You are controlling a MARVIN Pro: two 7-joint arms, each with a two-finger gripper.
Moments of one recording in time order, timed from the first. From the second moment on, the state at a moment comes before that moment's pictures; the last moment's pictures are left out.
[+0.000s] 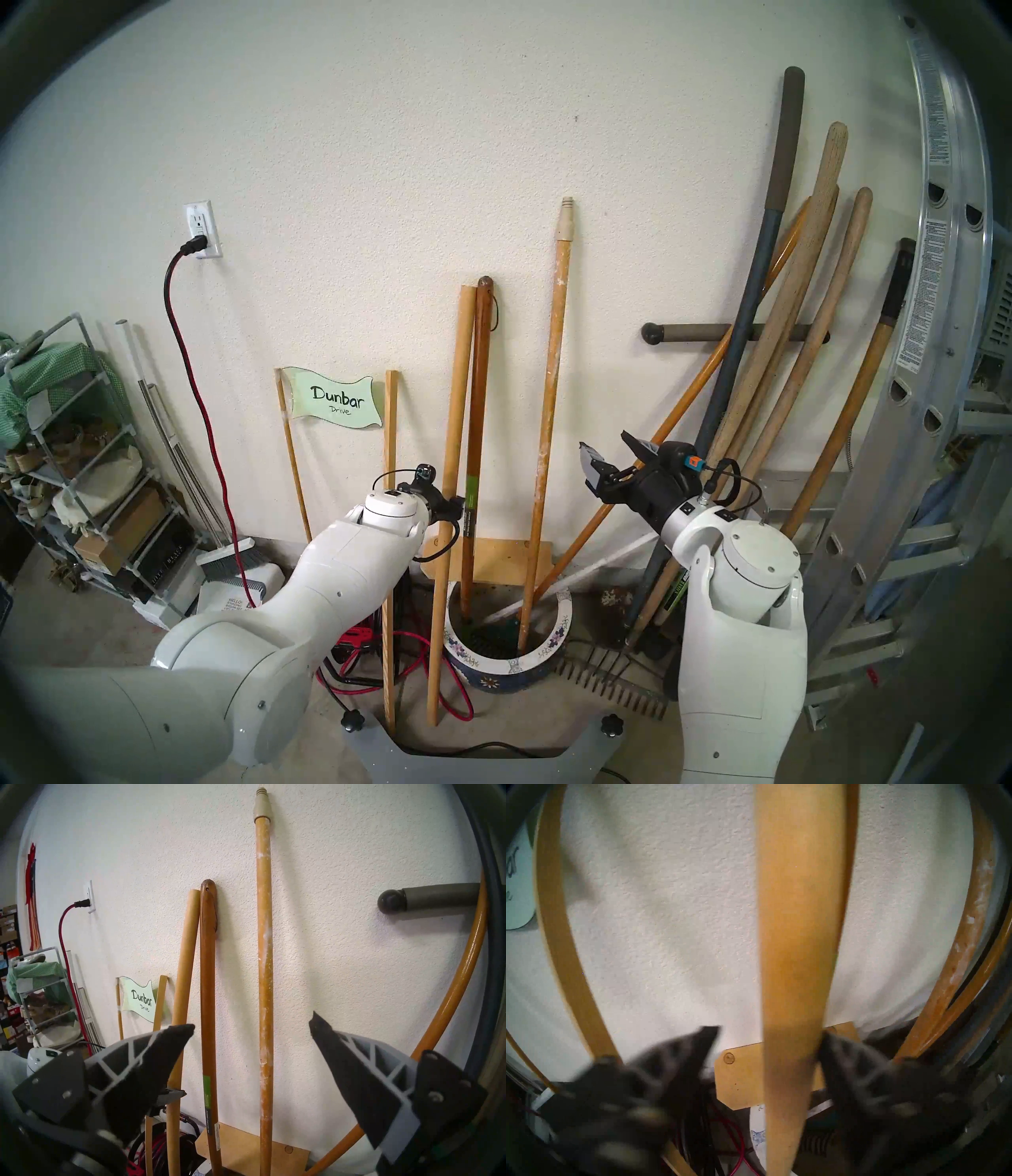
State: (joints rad) left arm 0.97 -1.61 -1.28 -0.58 -0.08 0.23 -0.04; right arm -1.65 -1.62 1.90 -1.88 0.02 0.33 0.73
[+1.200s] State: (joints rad) left arm 1.19 -1.64 -1.30 -0.76 -0.10 -0.03 0.02; right arm -1.58 -1.60 1.81 -1.73 -0.02 0.40 0.80
